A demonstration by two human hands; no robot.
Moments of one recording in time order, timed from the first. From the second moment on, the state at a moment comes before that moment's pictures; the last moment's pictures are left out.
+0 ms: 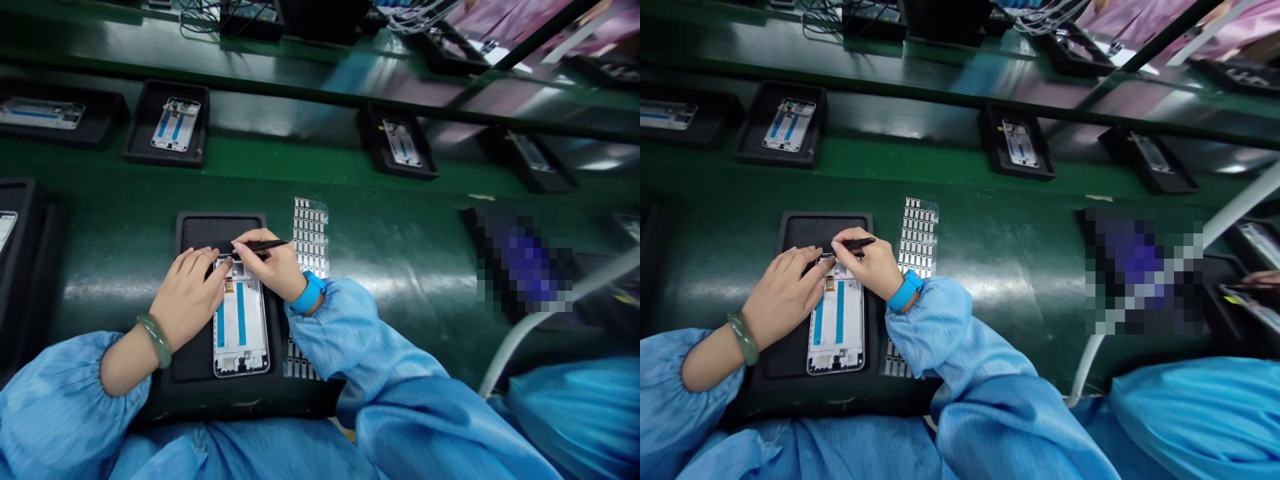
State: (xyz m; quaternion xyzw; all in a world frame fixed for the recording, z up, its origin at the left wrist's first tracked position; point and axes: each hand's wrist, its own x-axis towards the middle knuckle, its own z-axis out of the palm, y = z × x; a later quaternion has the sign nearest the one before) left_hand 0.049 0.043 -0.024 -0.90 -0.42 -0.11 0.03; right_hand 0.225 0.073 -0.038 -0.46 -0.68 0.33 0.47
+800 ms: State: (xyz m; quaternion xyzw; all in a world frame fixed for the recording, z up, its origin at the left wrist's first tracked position) left_hand 0.043 0.051 -0.031 -0.82 -0.48 -0.30 -0.09; right_hand 0.270 0.135 -0.032 -0.61 -0.76 0.12 0.20
